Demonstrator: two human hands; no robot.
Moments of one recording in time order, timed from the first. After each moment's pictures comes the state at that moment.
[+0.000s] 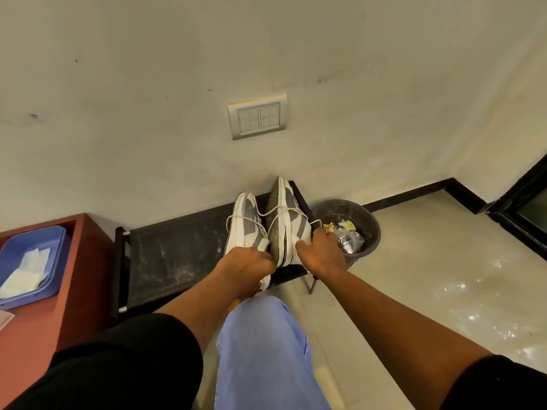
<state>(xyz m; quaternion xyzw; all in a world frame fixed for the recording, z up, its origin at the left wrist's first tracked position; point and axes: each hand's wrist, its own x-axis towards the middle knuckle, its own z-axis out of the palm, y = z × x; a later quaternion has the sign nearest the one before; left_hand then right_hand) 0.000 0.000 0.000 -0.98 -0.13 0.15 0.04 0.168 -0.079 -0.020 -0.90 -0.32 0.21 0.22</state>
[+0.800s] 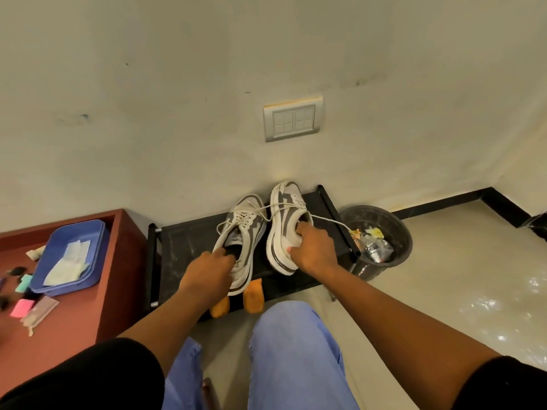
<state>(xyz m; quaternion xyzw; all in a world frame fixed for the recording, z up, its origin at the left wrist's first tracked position) -0.105 0.046 -0.019 -0.90 -0.43 0.09 -0.01 0.116 -0.032 0.000 -0.83 -0.47 0.22 0.23</state>
